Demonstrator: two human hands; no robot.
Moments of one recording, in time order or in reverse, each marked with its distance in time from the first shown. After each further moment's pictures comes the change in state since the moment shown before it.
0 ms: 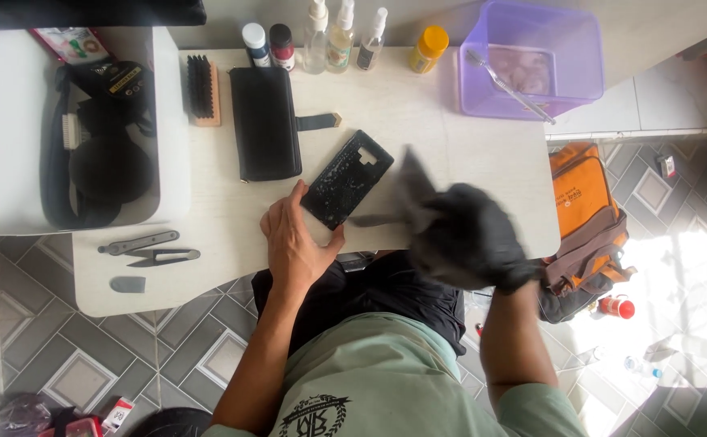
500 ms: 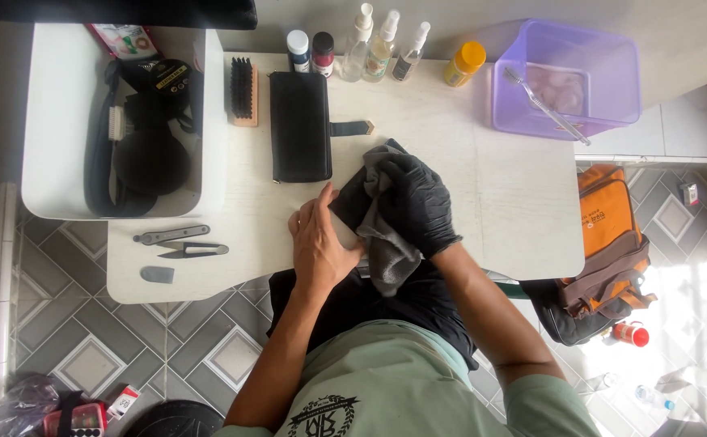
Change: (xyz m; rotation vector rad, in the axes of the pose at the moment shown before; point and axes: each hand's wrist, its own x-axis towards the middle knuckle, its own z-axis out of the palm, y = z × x) left_hand 0.002 0.000 -0.005 -0.025 -0.030 -0.027; right_hand 0.097 -0.059 0.090 -0.042 0.305 -0.376
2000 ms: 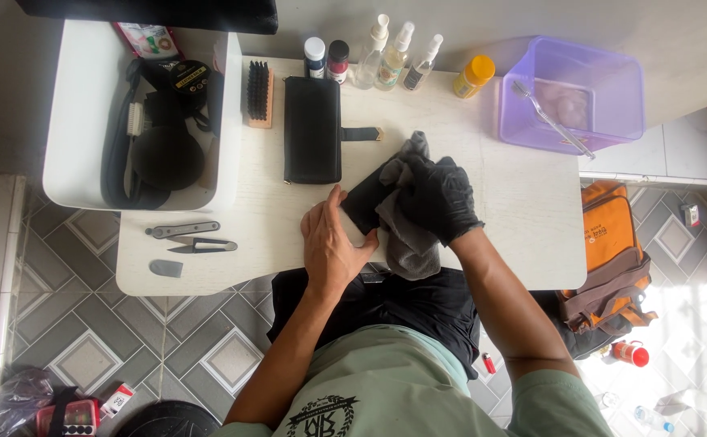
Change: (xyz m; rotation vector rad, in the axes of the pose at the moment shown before) left_hand 0.001 0.006 0.012 -0.011 0.056 -0.113; right_hand 0.009 0.028 -0.008 -0.373 -0.197 0.146
